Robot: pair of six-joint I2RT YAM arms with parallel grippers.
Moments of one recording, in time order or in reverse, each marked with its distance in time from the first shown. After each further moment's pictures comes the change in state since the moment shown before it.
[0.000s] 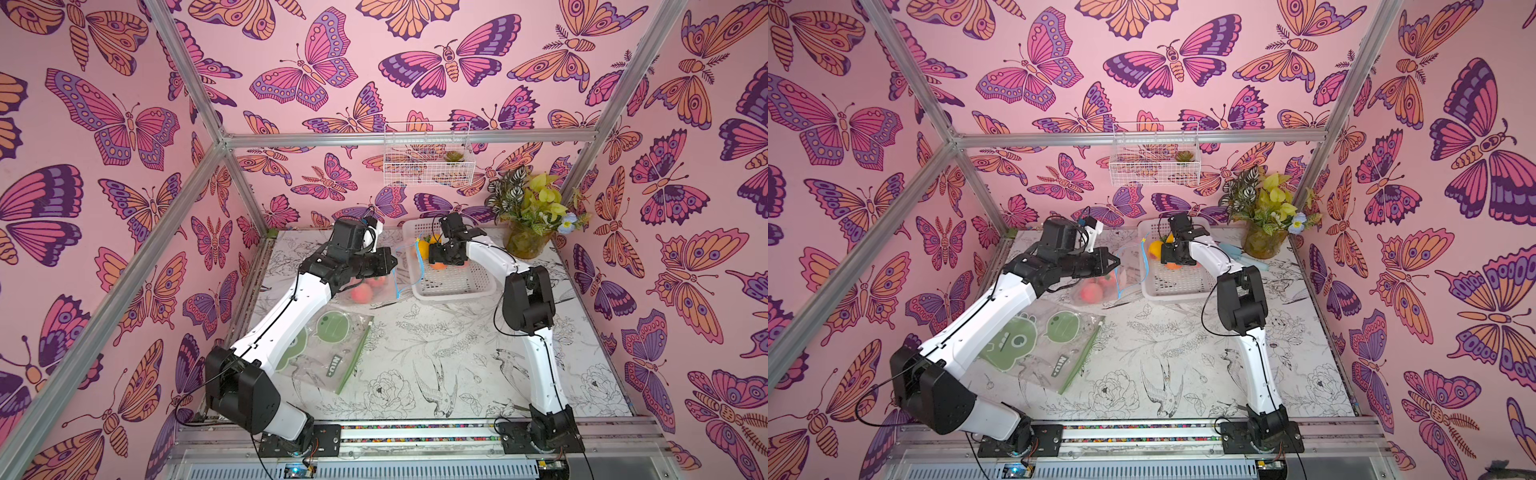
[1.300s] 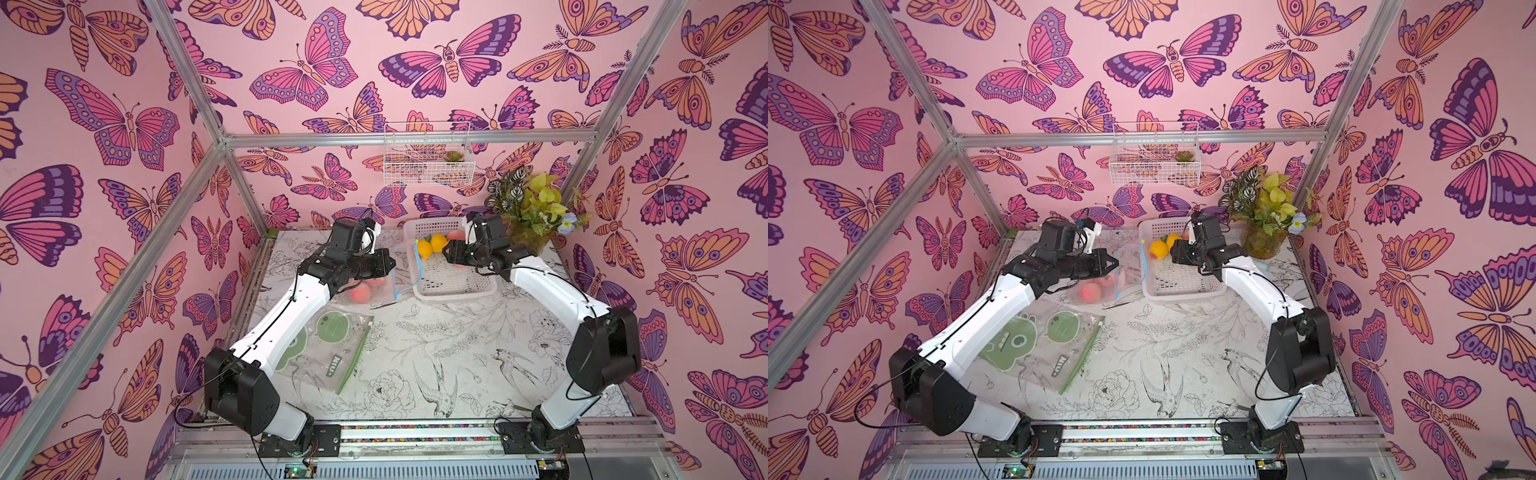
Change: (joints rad) left arm 0.011 -0.008 -0.019 0.000 0.006 0.000; right arm 0.003 -0.727 -0.652 0.294 -0.122 0.033
